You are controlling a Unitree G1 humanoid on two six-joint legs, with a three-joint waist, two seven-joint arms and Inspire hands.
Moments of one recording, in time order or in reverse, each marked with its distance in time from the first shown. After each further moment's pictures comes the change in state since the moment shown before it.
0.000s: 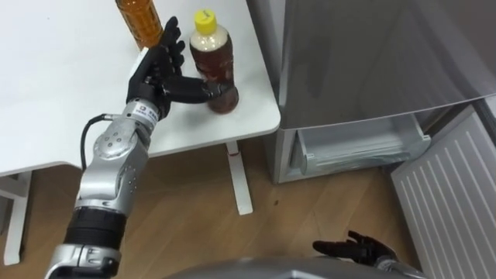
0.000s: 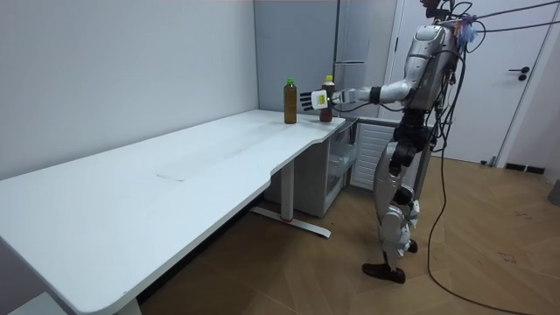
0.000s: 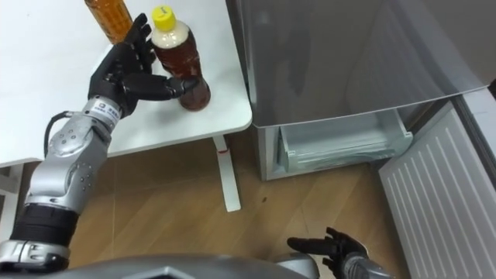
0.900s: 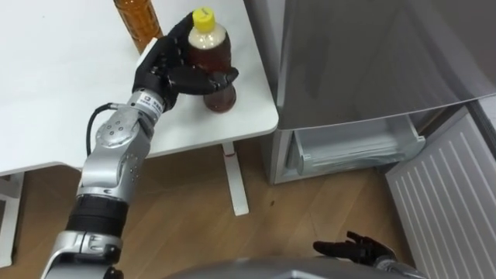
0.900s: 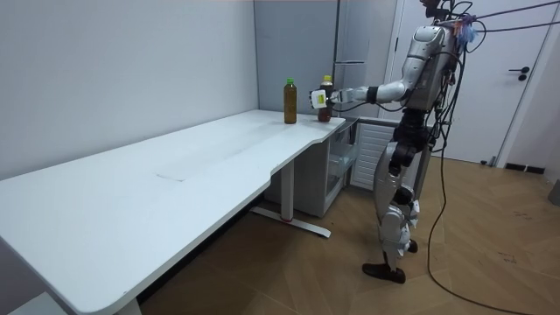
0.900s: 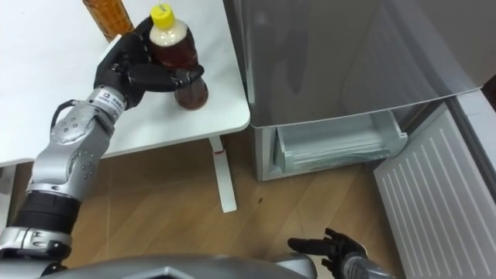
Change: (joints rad) left arm -0.042 0.000 -0.001 0.025 -0.035 0.035 -0.056; right arm 0.014 0.000 -0.001 -0.038 -0.001 0.022 -0.007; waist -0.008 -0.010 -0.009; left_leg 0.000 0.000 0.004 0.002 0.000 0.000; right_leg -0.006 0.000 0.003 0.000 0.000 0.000
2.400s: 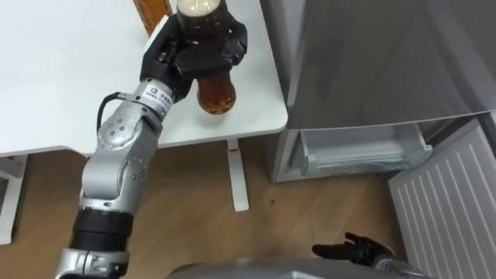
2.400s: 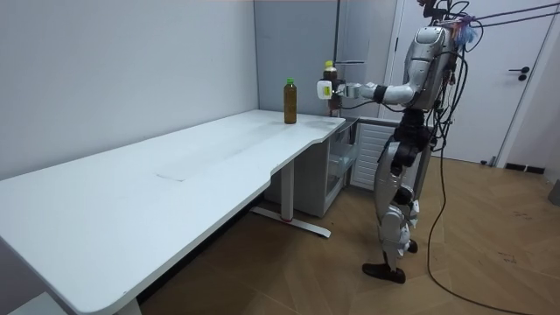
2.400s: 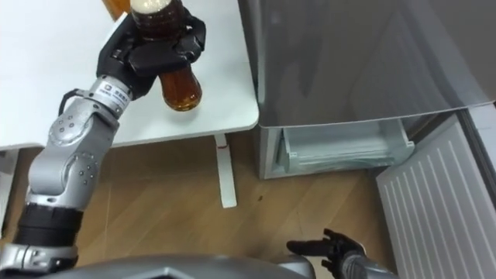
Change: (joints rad) left arm 0.090 -0.052 -0.004 -0.286 -0.036 0.050 -0.039; right arm -0.023 0.002 0.021 0.009 -0.052 0.032 0.002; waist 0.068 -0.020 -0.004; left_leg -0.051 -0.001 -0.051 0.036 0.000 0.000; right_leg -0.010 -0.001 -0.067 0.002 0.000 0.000
